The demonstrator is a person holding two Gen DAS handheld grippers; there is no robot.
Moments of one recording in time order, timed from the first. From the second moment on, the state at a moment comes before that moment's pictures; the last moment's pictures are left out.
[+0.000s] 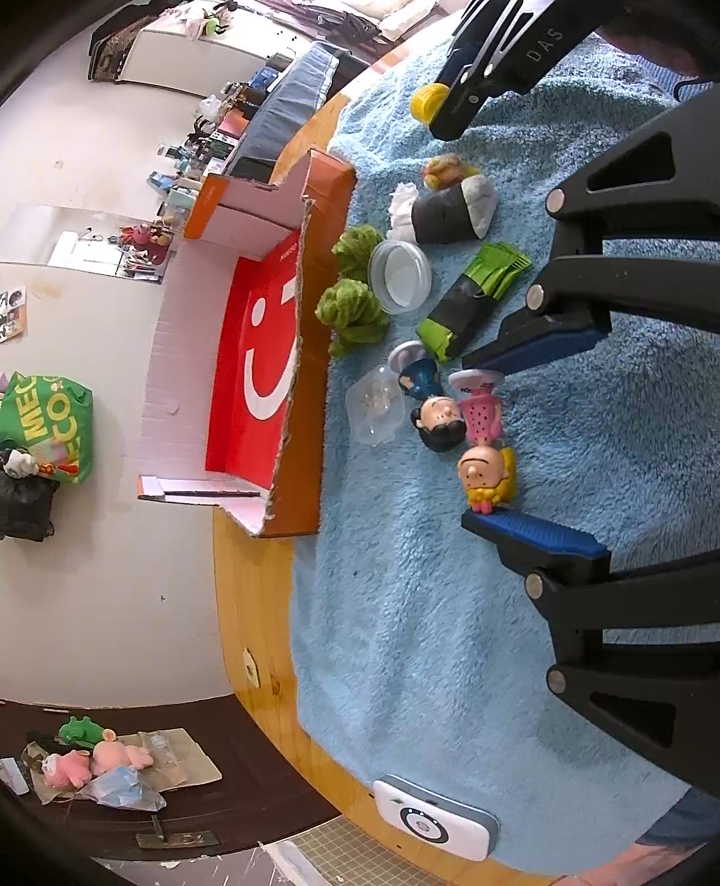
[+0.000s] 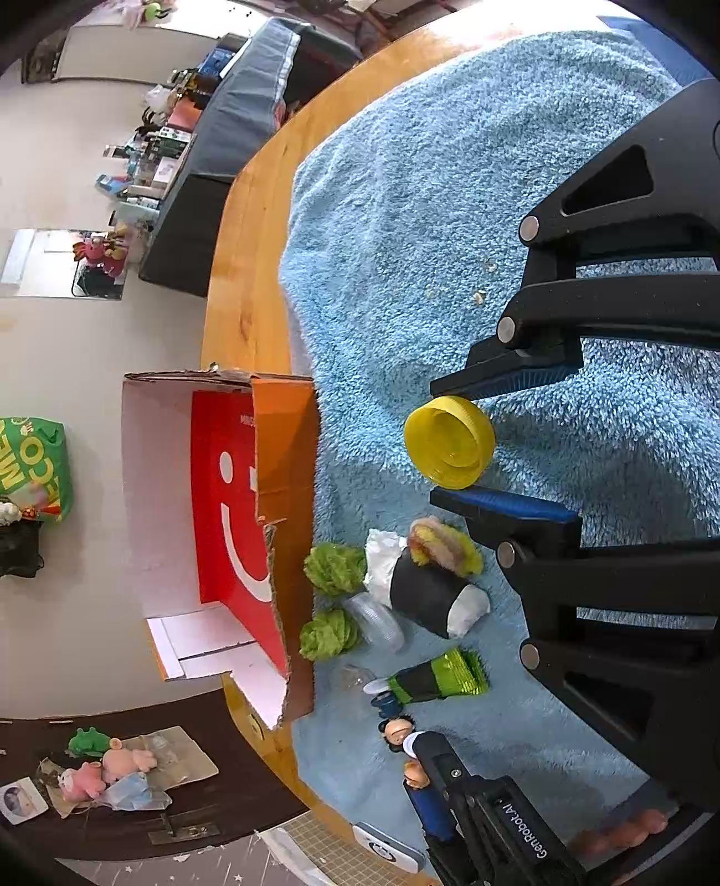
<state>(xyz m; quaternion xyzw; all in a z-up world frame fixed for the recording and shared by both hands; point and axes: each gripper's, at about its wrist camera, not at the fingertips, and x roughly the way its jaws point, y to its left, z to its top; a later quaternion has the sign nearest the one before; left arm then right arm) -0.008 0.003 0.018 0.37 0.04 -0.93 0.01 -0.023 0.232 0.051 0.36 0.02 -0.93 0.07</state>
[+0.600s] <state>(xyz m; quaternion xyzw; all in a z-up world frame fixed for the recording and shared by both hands) -0.028 0.003 0.066 0.33 0.03 -0.94 0.00 -0.039 0.209 0.091 0.34 0.02 -0.93 0.11</state>
